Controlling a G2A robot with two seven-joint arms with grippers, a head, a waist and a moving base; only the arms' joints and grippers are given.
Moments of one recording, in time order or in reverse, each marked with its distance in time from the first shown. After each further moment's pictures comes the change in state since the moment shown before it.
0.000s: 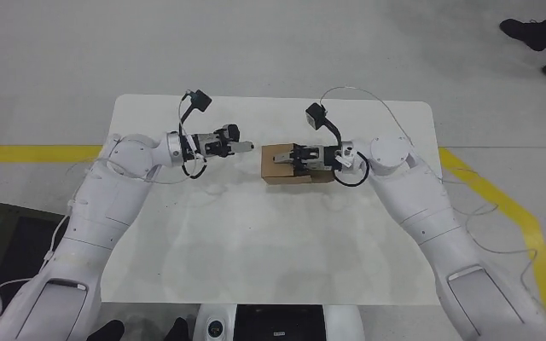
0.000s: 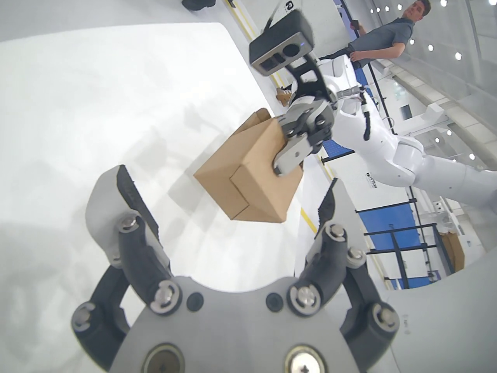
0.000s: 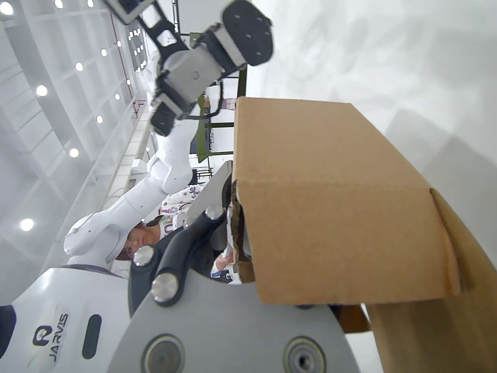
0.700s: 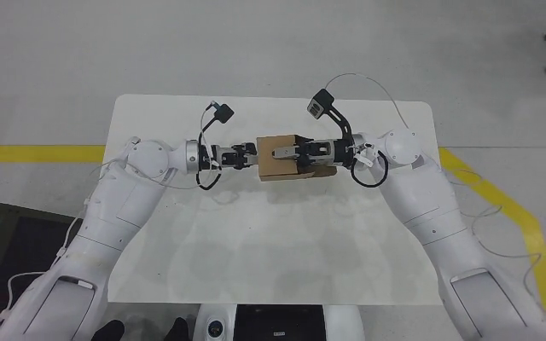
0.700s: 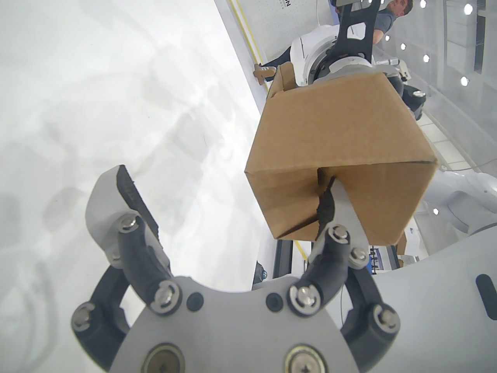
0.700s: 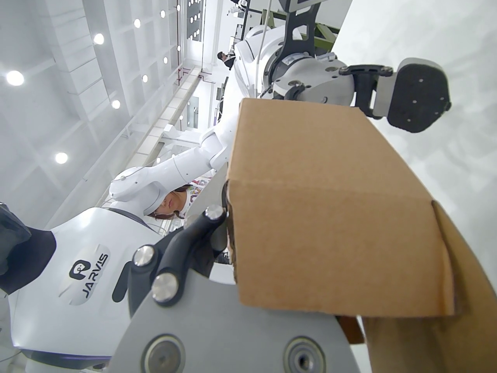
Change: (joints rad) left arm -0.023 -0.029 0.106 -0.004 -0.174 0.183 -0.152; right arm -0.022 0.017 0.083 -0.109 0.220 -0.125 0.148
